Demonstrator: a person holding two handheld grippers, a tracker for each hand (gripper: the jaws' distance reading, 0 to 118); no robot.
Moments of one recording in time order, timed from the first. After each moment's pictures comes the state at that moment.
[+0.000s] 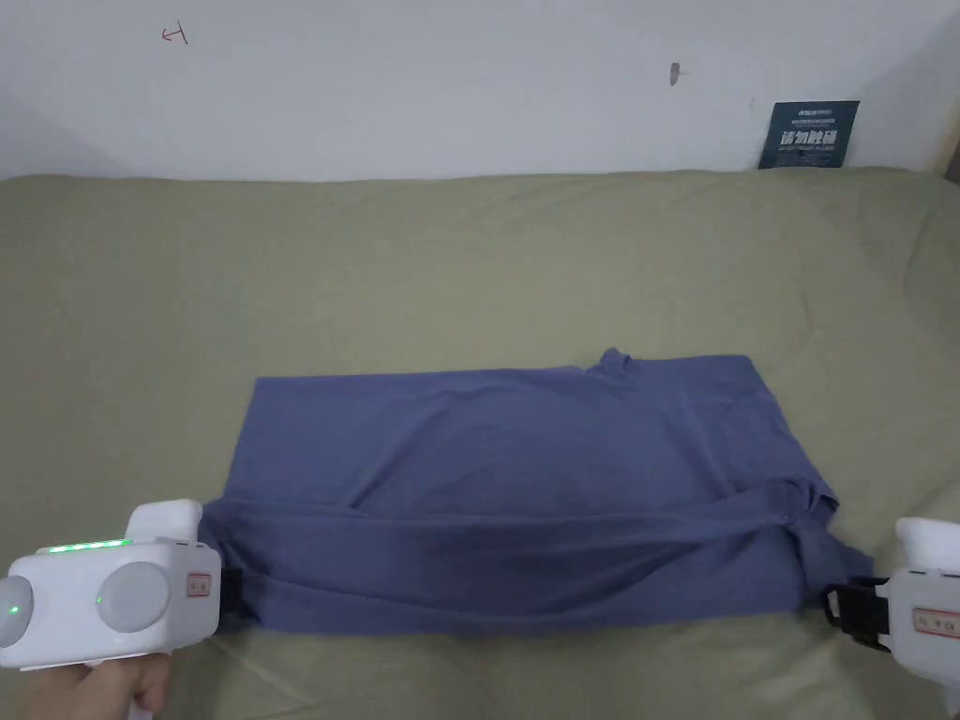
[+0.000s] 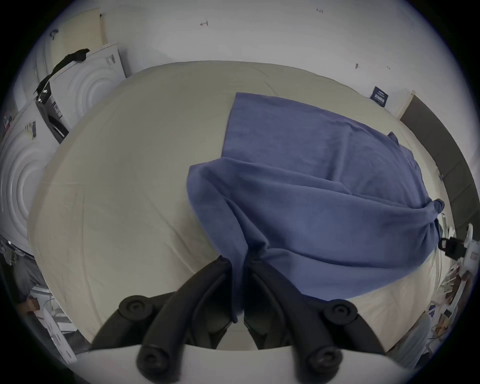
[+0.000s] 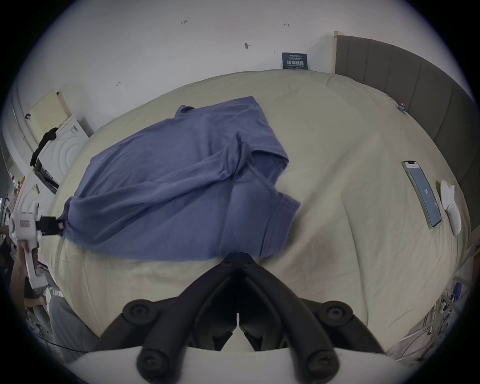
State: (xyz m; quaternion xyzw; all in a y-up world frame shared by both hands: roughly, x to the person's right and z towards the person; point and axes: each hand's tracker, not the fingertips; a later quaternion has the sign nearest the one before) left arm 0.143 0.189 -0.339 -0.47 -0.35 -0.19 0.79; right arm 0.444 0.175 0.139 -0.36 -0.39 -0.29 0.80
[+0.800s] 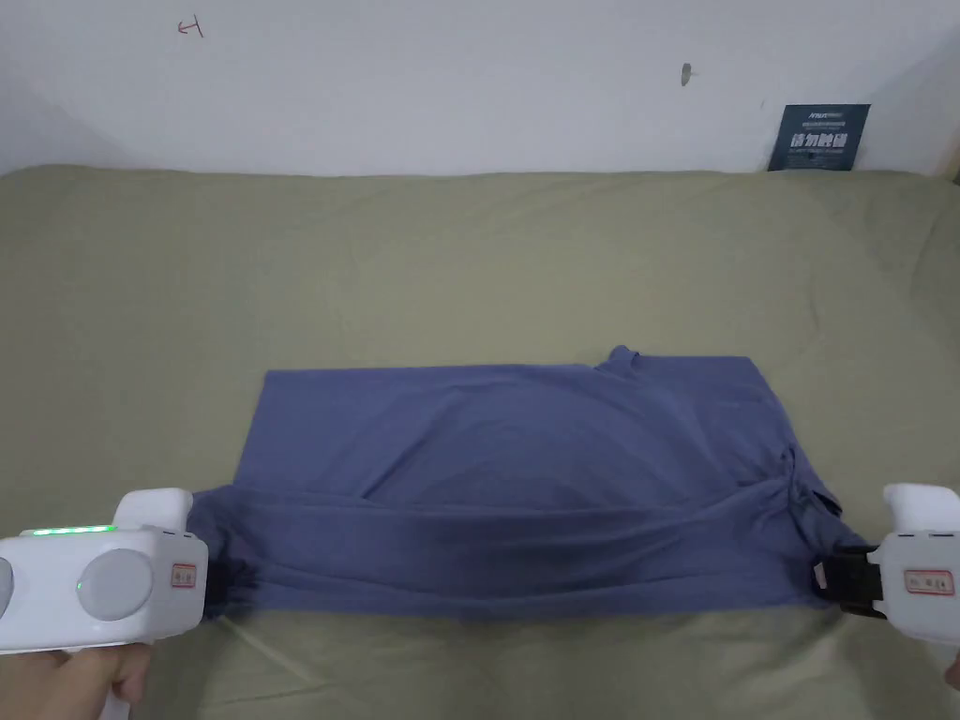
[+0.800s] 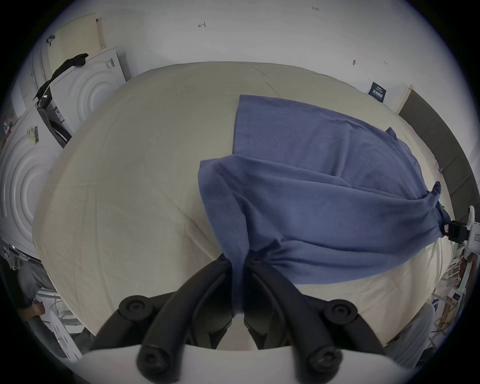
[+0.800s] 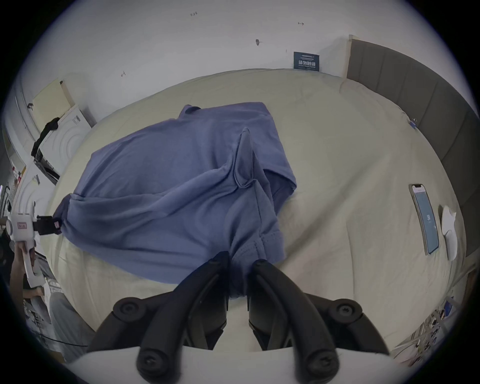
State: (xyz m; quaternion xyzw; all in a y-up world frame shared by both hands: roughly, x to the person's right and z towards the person) left arm 0.120 0.200 -0.343 -0.46 -0.35 -0.20 0.79; right arm 0.443 0.201 0.129 -0.39 -0.37 -0.26 0.80
